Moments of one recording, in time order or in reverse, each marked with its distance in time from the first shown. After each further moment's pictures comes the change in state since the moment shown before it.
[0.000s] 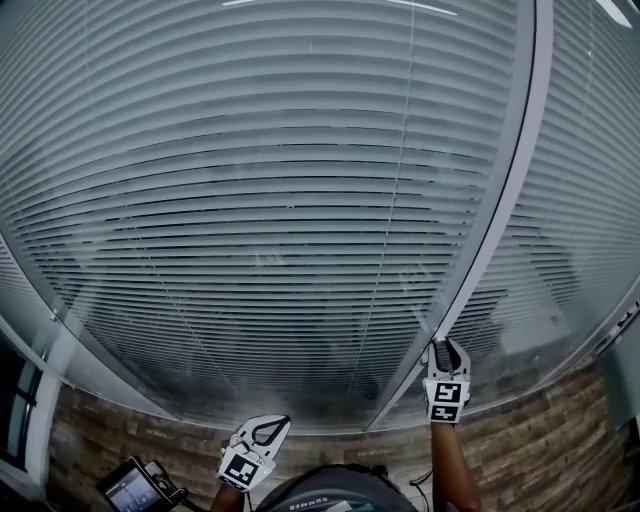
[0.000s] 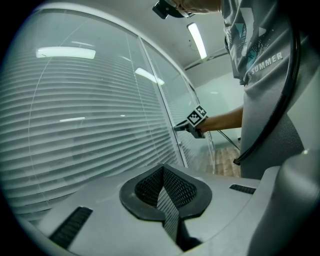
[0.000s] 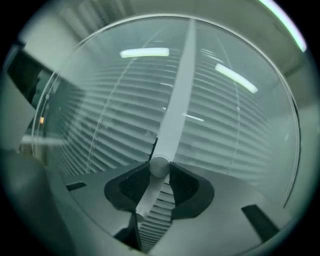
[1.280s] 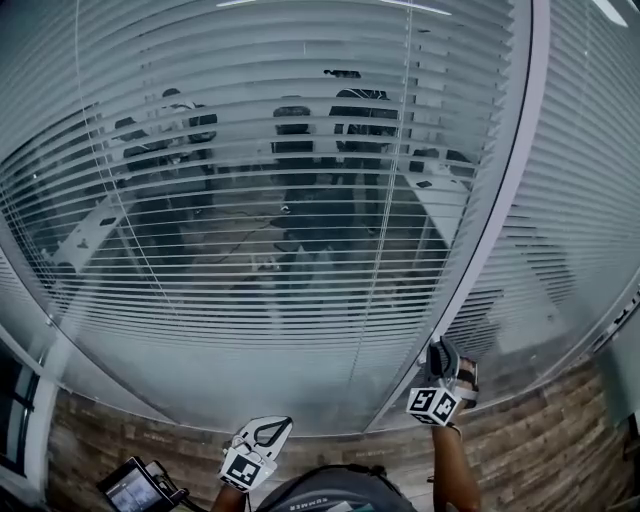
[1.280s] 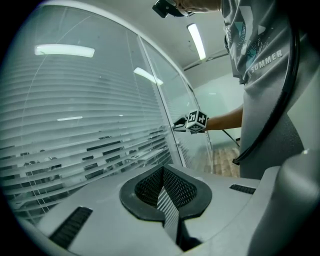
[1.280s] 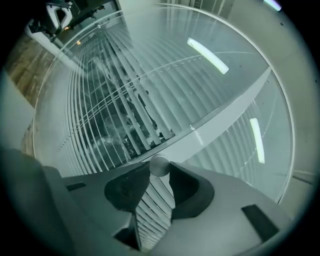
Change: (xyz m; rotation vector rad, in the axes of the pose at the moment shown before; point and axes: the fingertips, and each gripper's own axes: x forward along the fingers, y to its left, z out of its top) left arm 0.007 0.000 0.005 -0.017 -0.013 -0.014; right arm 0.000 0.007 0.007 -0.680 0.073 -0.100
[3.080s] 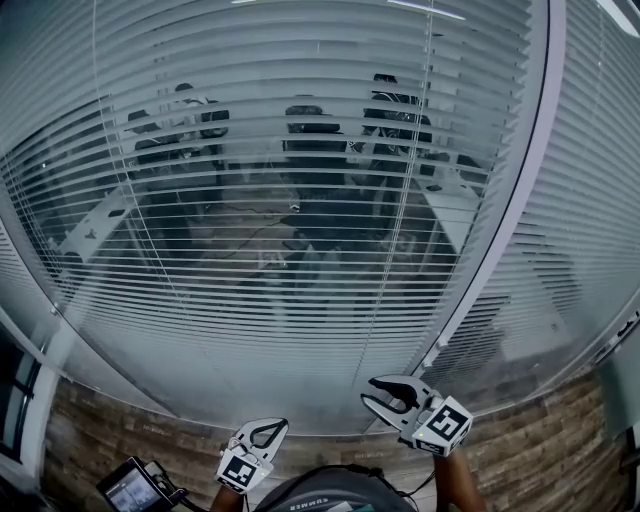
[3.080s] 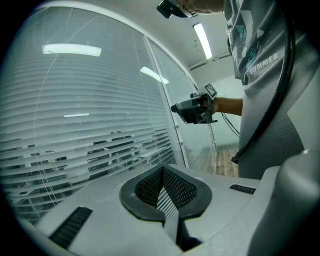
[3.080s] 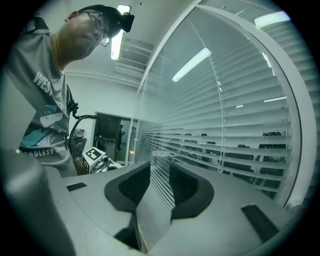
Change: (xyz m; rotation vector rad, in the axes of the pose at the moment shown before) left arm -0.019 0.002 -0.010 -0.053 0.011 0.059; right arm -0.145 0.040 0.188 0.723 -0.673 1.006
